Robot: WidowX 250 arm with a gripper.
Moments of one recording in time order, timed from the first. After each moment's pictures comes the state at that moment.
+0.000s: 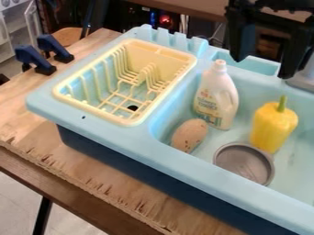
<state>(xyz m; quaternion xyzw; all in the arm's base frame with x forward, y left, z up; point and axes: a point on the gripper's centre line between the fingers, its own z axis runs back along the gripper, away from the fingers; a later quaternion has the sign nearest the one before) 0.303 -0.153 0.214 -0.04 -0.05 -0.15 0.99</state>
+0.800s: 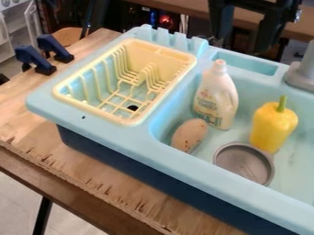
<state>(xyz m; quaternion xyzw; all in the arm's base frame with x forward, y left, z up) 0.338 -0.119 0.217 -0.02 -0.07 -0.12 0.99</state>
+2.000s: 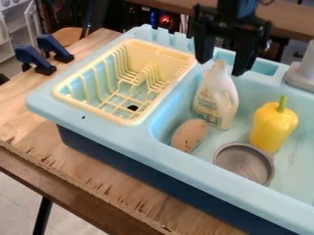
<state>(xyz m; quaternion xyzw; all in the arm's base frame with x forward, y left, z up) 0.359 -0.100 0.167 -0.02 -0.01 -0.10 0.99</state>
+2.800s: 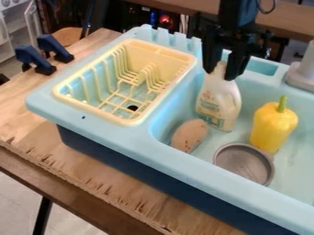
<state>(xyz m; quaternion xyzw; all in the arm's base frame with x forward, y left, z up) 0.362 -0.100 0.160 -0.02 0.00 -0.10 0.99</state>
